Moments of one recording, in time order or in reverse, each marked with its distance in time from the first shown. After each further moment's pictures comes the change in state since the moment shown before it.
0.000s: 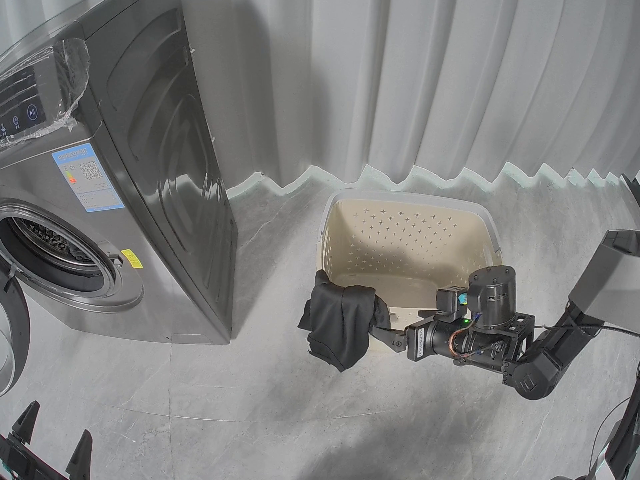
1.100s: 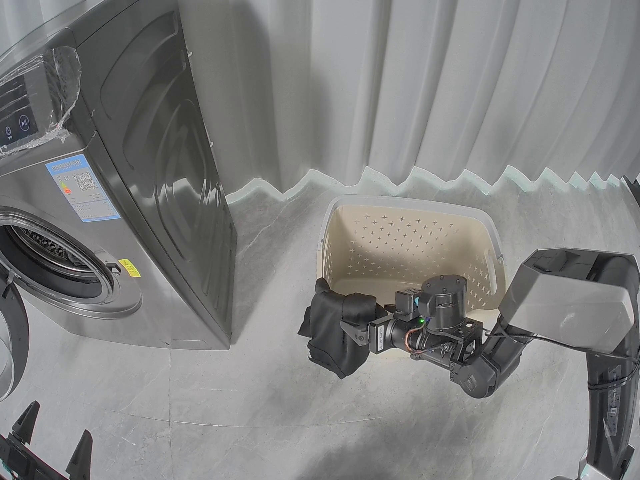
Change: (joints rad) left arm -0.001 0.000 0.000 0.000 0.000 -0.001; right arm 0.022 0.284 -0.242 -0.117 -0.005 -0.031
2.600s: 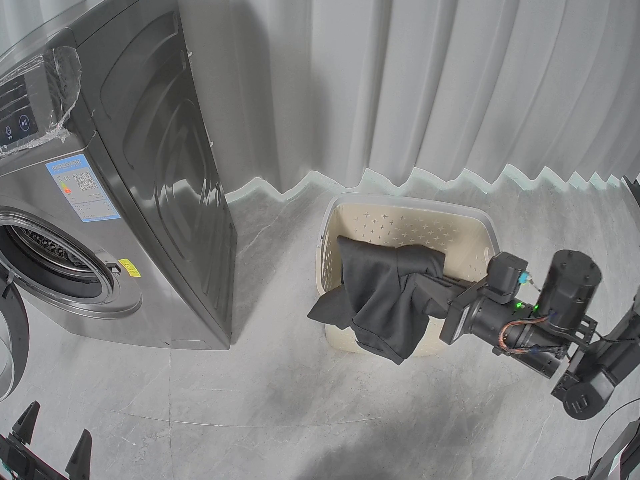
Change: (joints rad) left arm -0.001 0.000 0.000 0.000 0.002 -0.012; right arm 0.034 -0.540 0.447 -0.227 0.017 -0.026
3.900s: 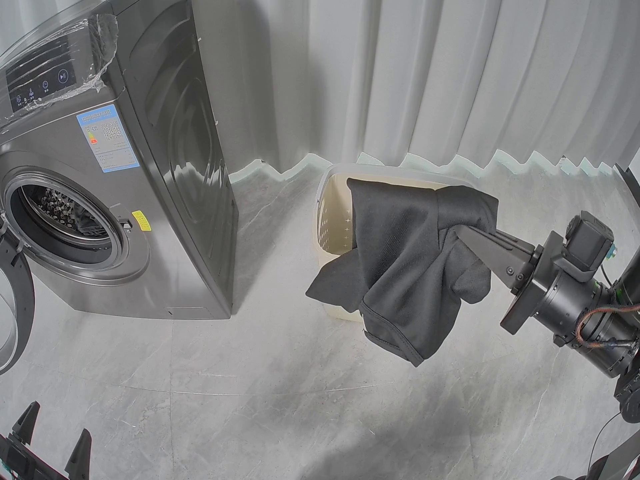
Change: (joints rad) left arm 0.000 0.000 0.000 0.000 0.004 -0.009; right arm 0.113 -0.349 0.004 0.111 -0.007 -0.030
